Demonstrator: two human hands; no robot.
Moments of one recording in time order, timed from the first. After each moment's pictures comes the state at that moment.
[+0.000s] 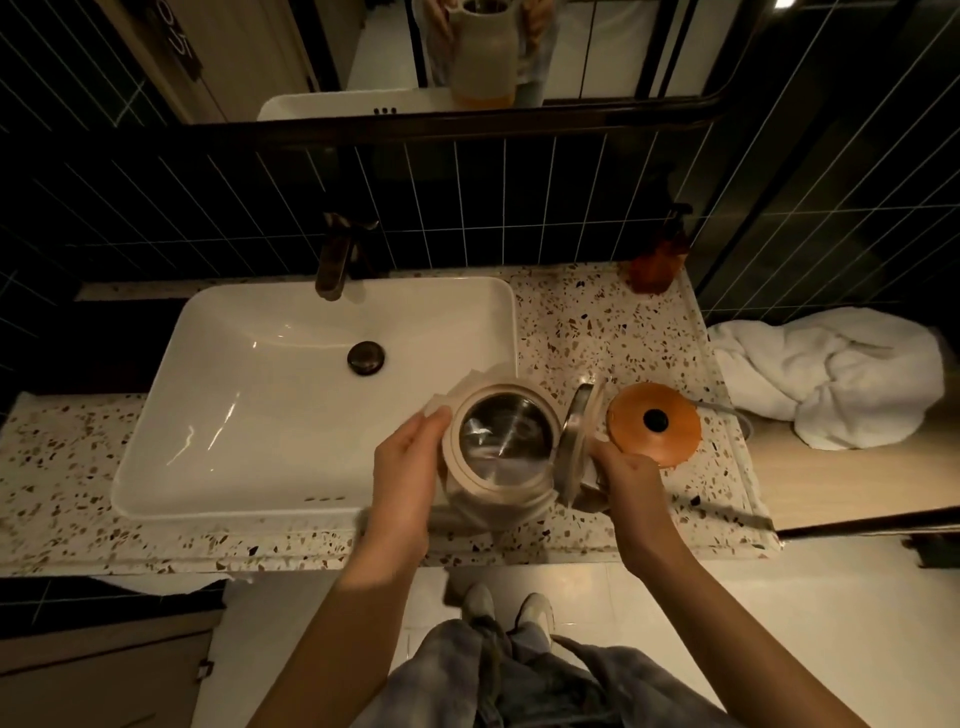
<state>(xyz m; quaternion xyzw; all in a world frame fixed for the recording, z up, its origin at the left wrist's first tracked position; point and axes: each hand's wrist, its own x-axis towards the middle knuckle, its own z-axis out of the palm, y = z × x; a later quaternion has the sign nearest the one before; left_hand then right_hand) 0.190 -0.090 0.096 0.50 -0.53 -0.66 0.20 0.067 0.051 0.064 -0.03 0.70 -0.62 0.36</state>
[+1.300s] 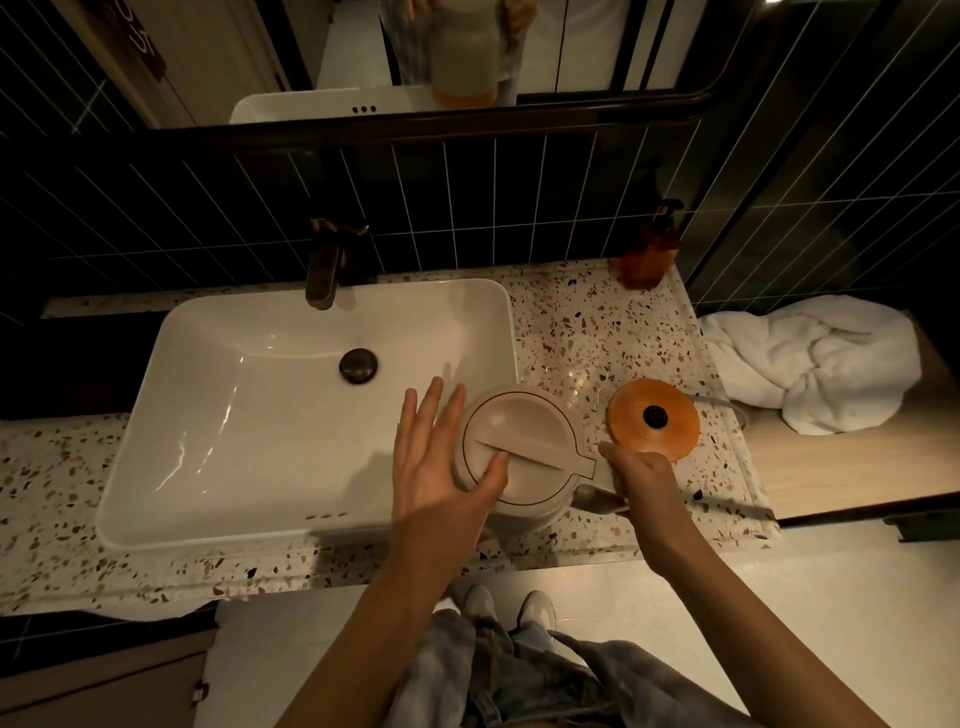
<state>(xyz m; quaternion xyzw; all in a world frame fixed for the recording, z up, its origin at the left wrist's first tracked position) 0.202 -0.092 0.072 0.34 -0.80 -0.45 0.19 0.066 0.043 0.067 -0.04 0.75 -0.57 0.34</state>
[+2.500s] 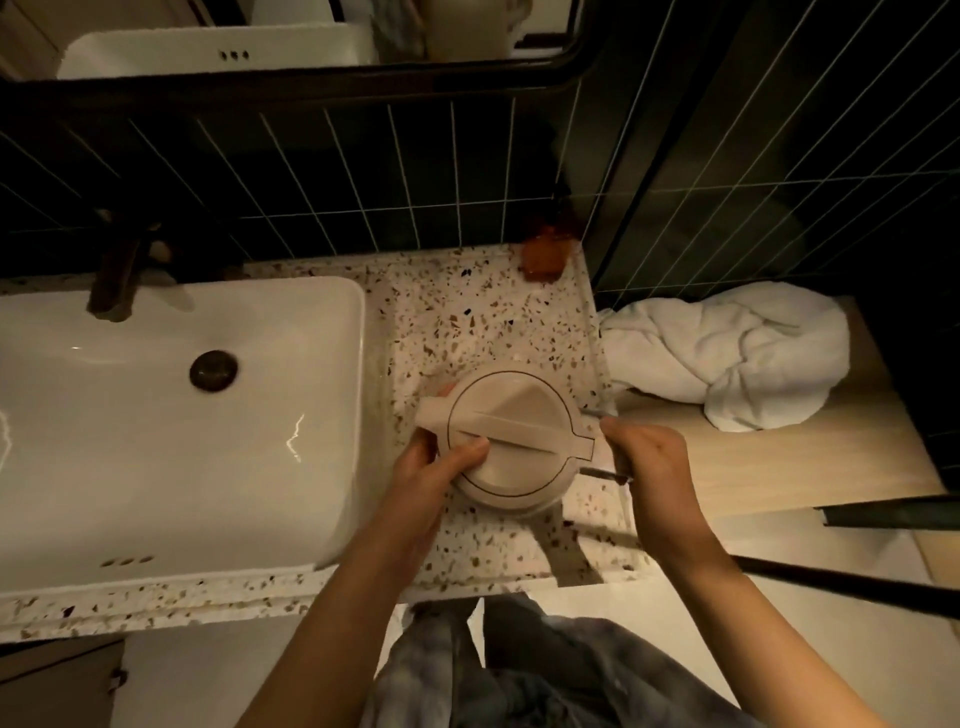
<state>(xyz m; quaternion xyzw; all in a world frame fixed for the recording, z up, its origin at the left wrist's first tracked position) 0.024 -0.006 0.042 0.40 -0.48 -0.78 0.07 -0.111 0.139 0.071 -0.09 0.70 -0.66 0.28</state>
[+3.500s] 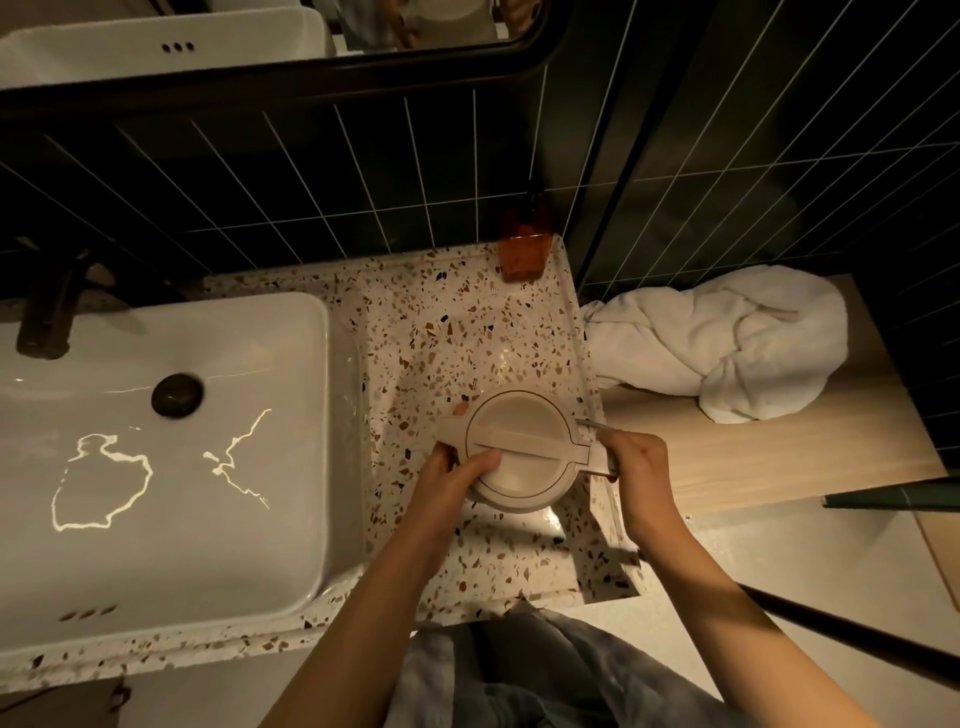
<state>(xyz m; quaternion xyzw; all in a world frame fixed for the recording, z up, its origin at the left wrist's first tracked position) -0.028 0.001 -0.027 0.44 -0.48 -0.76 0.02 -0.163 0.148 -0.026 -0.03 0.74 -0.63 0.25</state>
